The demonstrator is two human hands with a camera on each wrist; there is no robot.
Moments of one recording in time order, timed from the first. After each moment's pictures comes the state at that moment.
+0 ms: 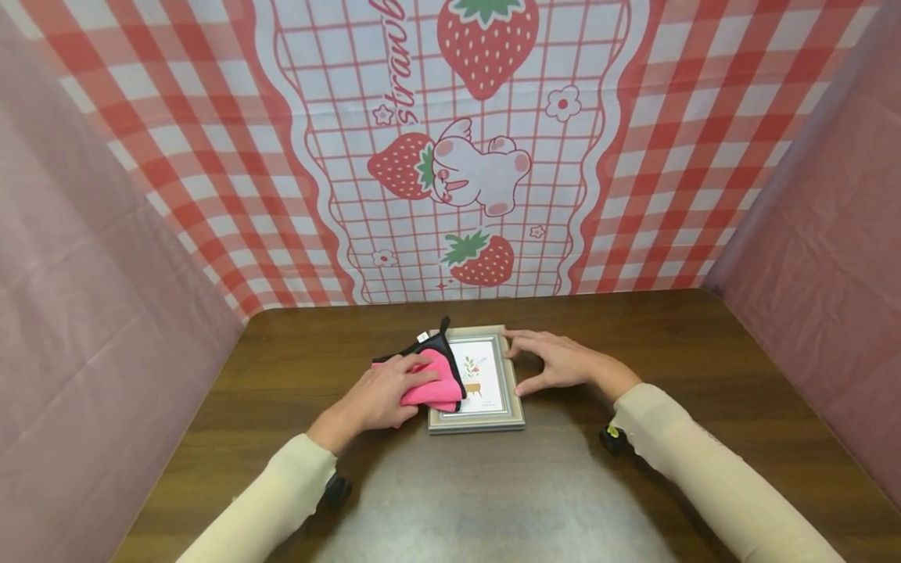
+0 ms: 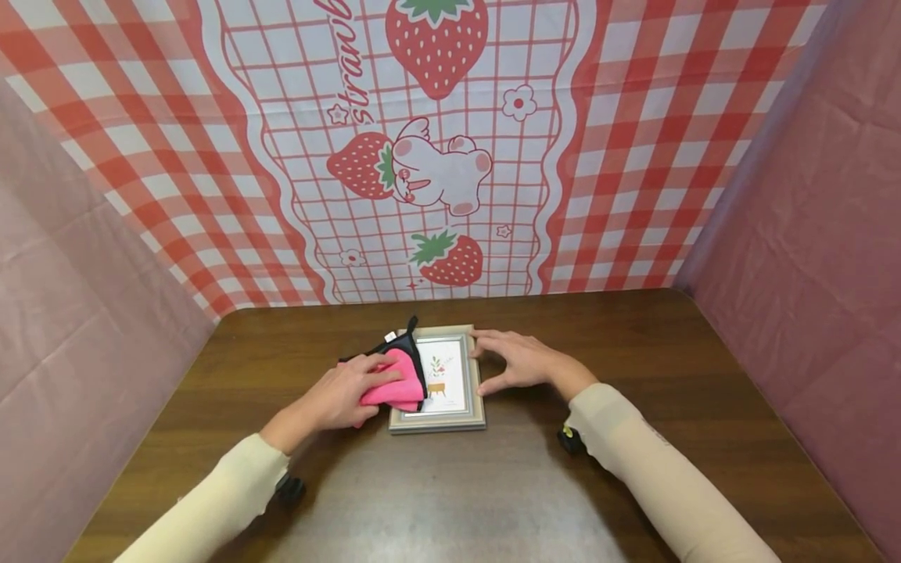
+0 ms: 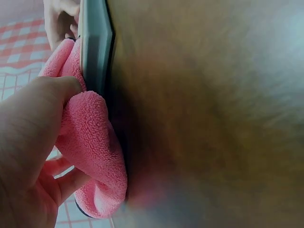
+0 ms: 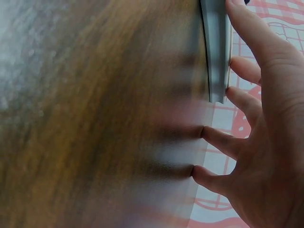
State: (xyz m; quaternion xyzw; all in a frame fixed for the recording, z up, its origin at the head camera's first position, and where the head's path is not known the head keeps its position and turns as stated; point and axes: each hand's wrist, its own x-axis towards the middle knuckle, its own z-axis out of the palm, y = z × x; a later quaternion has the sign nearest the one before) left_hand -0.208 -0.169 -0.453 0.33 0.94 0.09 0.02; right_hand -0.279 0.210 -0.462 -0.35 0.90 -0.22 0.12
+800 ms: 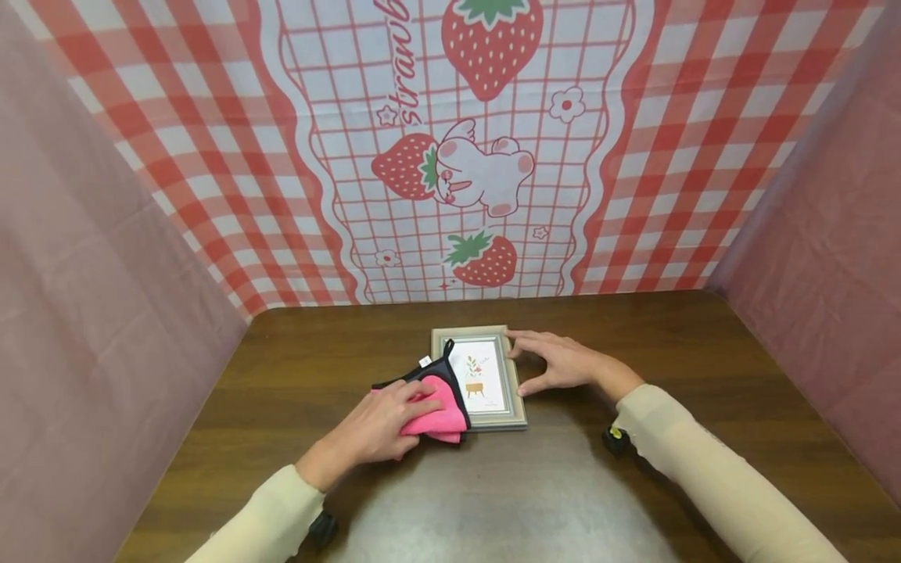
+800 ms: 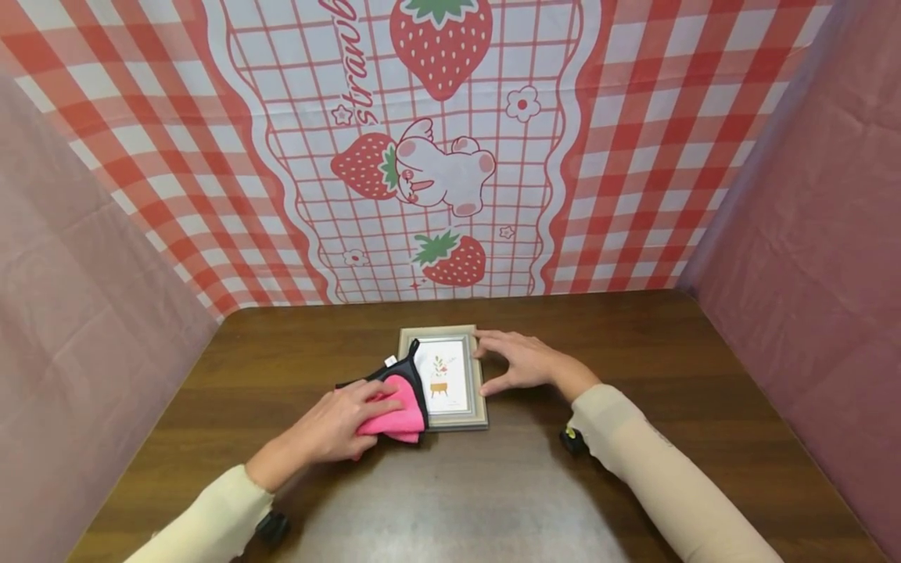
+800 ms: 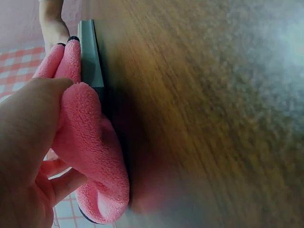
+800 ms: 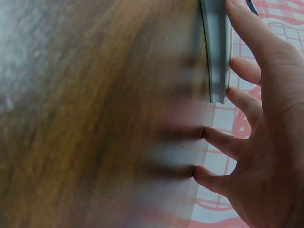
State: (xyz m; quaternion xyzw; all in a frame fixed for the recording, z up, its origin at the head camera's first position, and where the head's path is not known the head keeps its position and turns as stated) left_hand -0.165 -0.172 -0.455 0.40 0.91 0.06 -0.06; right_hand -0.282 0.209 -0.463 -0.35 0.91 -0.21 0.11
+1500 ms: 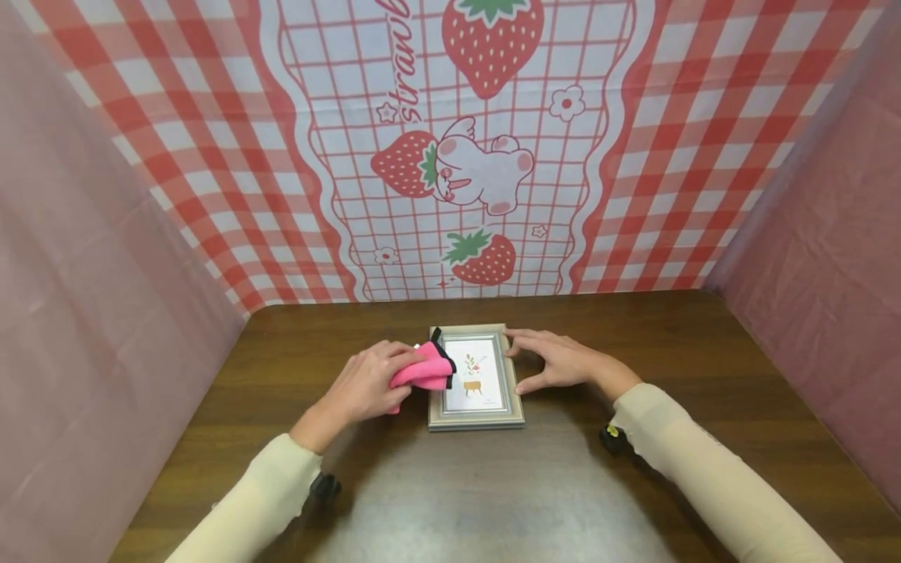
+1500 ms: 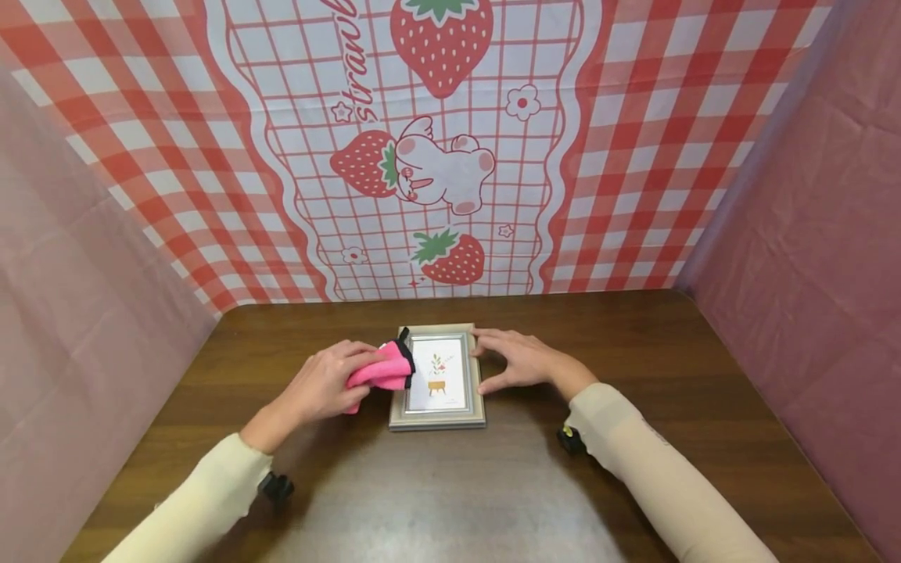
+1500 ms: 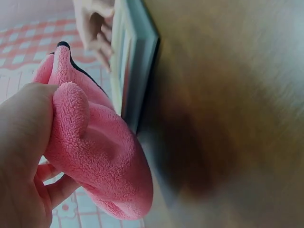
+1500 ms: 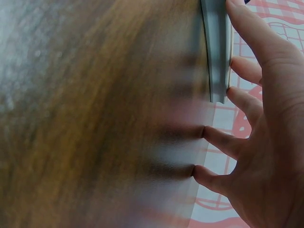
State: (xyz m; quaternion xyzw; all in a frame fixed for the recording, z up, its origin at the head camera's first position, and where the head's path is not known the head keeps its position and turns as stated) left_hand -0.196 -0.175 -0.426 0.31 0.93 0.13 -0.13; right_hand -0.279 0.210 -0.462 -0.35 0.90 -0.22 0.11
